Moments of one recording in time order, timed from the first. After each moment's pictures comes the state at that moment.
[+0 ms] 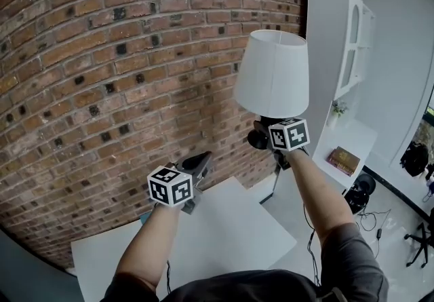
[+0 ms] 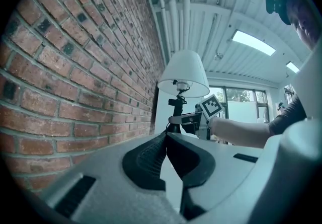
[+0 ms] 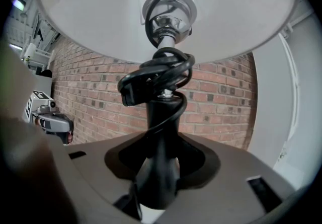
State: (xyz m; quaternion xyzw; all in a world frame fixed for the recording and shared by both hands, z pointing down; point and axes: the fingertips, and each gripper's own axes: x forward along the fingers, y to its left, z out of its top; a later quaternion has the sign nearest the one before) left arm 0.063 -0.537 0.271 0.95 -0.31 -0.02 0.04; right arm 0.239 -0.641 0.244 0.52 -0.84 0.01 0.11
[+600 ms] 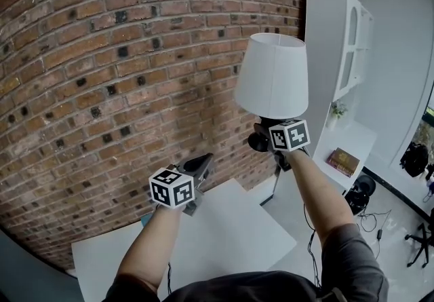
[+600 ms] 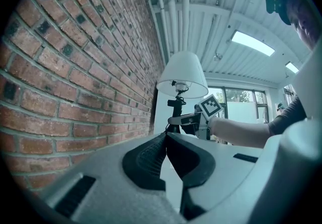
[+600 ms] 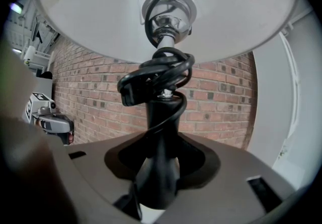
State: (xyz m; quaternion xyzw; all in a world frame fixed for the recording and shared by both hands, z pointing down) left arm 0.066 -0.530 0.268 0.95 -0.31 -0.03 0.04; right arm 0.239 -0.636 0.244 0.52 -0.85 0.02 0.12
